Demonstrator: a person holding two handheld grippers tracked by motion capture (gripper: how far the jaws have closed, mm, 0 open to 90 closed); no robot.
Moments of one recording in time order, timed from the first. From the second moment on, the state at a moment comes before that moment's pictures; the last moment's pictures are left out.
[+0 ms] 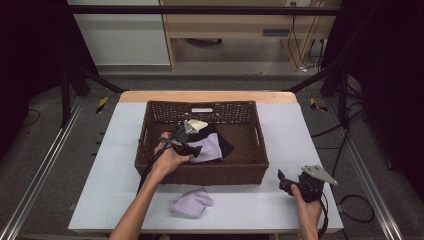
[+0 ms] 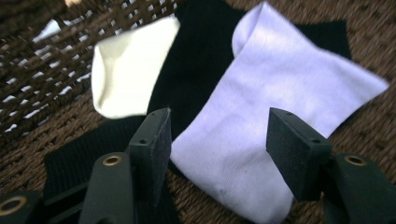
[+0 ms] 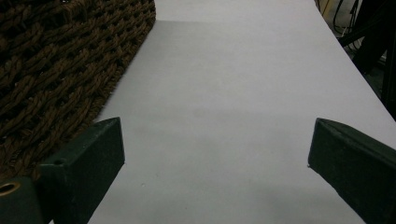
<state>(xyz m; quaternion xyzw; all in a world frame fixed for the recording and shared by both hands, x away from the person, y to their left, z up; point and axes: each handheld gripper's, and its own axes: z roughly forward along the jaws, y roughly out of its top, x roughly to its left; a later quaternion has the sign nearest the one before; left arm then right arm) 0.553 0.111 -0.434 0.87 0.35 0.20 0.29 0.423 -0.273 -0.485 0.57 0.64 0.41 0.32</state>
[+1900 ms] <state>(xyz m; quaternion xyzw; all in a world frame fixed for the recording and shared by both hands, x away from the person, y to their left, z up) 0.523 0.147 -0.355 0.73 0.33 0.21 0.55 0.422 -0.274 -0.485 0.57 0.63 0.41 0.32</state>
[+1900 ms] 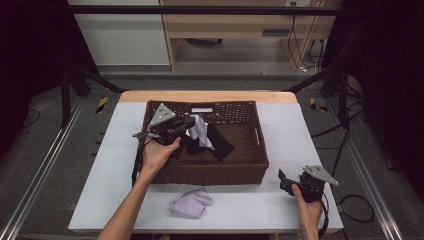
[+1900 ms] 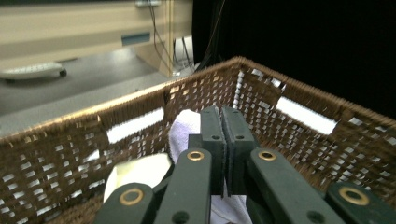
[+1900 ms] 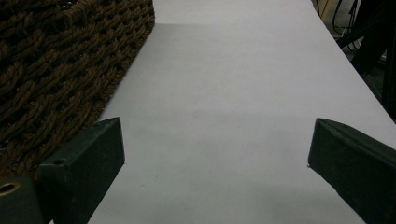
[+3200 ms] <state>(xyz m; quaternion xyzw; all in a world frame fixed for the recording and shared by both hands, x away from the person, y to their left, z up) 0.393 0.175 -0.260 0.70 0.22 0.21 0.64 0.422 -0.274 -0.485 0.57 0.63 0.41 0.32</state>
